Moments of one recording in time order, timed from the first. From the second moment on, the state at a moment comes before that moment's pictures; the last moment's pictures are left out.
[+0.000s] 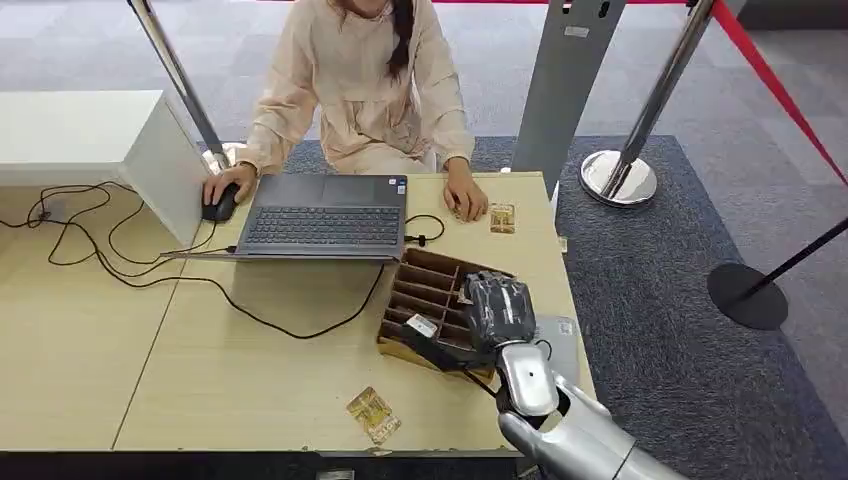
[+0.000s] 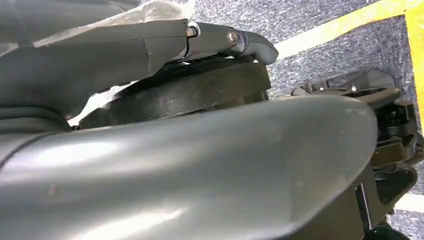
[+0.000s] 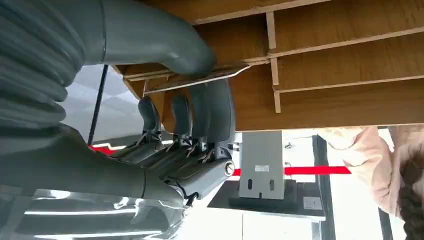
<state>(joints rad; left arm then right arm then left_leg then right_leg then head) -0.13 -0.10 -1.25 -0.15 1.15 0.24 0.18 -0.42 -0.19 0.92 -1.22 1.09 -0.34 0.62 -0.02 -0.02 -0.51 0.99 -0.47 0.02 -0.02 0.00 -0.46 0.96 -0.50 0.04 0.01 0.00</state>
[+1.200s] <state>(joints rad) -0.13 -0.10 -1.25 -0.15 1.14 0.24 0.17 -0.42 -0.21 0.90 -1.32 1.16 -0.39 0.64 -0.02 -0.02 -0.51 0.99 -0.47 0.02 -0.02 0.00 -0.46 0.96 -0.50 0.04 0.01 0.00</state>
